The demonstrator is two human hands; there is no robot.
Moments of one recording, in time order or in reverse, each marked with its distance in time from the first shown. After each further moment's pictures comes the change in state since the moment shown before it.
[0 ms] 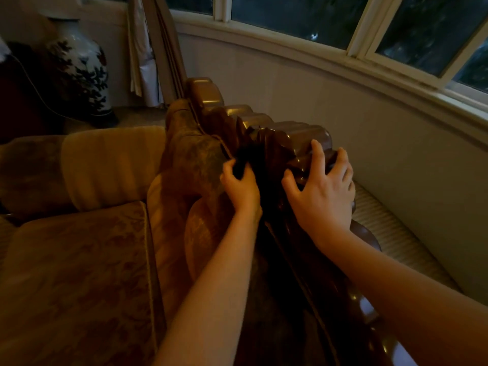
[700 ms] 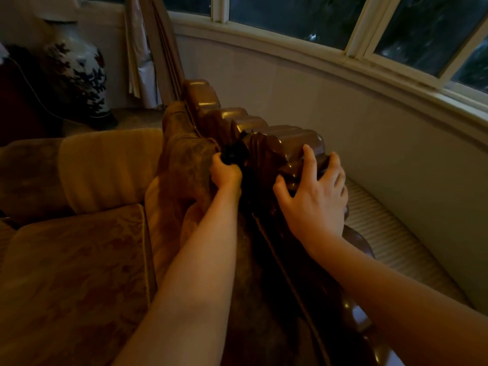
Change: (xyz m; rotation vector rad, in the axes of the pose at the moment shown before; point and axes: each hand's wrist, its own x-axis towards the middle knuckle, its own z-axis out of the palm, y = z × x) left_hand 0.064 -0.009 0.019 0.290 -0.071 -0.149; right_hand 0.001 0.002 0.001 -0.025 -0.001 -0.006
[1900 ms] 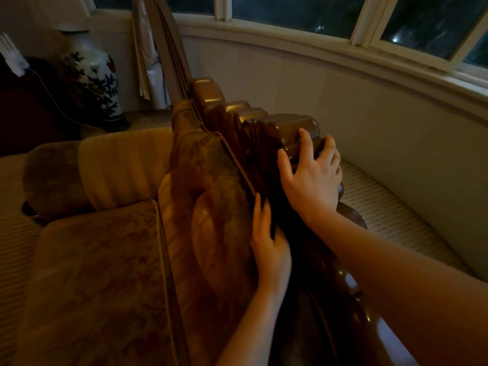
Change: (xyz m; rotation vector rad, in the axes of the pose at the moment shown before) left_hand -0.213 -0.064 -0.045 0.011 -0.174 0.466; right_hand -0.001 0.002 -0.007 0.135 -0.026 0.006
